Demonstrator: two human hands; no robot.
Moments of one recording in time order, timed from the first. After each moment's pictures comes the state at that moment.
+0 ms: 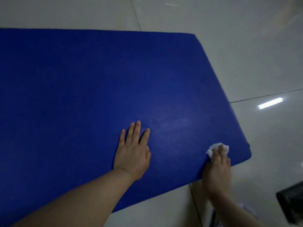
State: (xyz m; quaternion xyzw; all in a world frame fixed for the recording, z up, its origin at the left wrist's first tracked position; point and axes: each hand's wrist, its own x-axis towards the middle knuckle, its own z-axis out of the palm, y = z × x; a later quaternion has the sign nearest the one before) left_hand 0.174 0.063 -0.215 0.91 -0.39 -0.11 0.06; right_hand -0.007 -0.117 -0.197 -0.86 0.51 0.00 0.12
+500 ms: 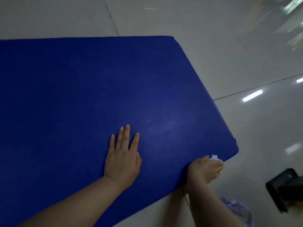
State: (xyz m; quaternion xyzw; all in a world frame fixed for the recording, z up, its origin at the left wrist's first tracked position) left_hand 0.178 0.052 -0.216 0.89 -0.43 -0.06 0.11; right_hand 0.042 -0.121 -0.210 -0.49 0.82 -0.23 0.21
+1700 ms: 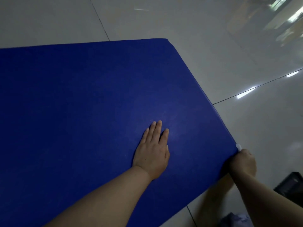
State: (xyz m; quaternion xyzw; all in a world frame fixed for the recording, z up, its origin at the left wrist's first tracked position) left_hand 0.187 -0.047 -0.215 0.83 -0.52 -0.11 0.15; right_hand -0.015 -0.243 -0.191 -0.67 0.74 -0.02 0.09
